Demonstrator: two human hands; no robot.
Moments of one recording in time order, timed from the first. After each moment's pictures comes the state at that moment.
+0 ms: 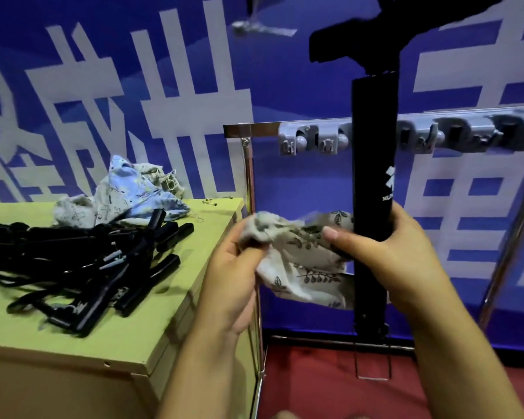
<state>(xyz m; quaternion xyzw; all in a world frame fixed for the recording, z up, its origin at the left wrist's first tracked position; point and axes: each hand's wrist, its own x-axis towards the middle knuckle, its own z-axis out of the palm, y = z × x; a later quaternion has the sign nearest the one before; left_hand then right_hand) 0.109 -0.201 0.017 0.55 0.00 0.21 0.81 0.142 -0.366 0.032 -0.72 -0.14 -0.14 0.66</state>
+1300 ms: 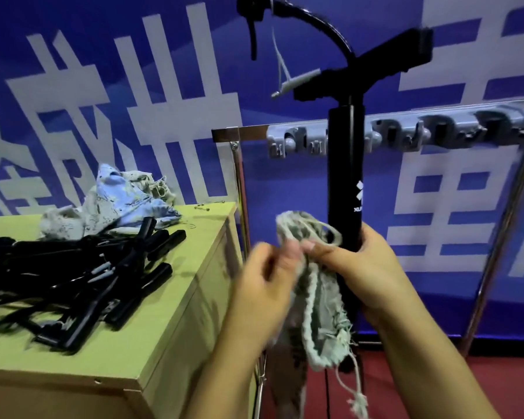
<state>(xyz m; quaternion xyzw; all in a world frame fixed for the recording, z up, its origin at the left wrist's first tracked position) 0.102 -0.225 0.000 0.79 -0.02 0.23 0.57 0.147 -0.349 0.016 -0.63 -0.13 -0.03 0.76</state>
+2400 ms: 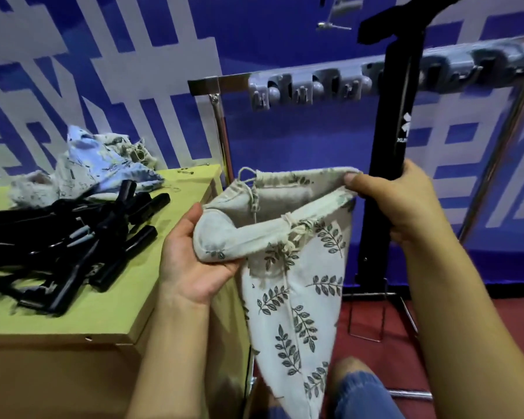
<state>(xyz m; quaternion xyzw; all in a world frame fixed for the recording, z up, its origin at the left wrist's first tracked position) 0.123 -0.165 -0.013 0.30 0.04 -0.01 0.95 0.196 -0.401 0.003 -0.70 -0.03 -0.16 0.70</state>
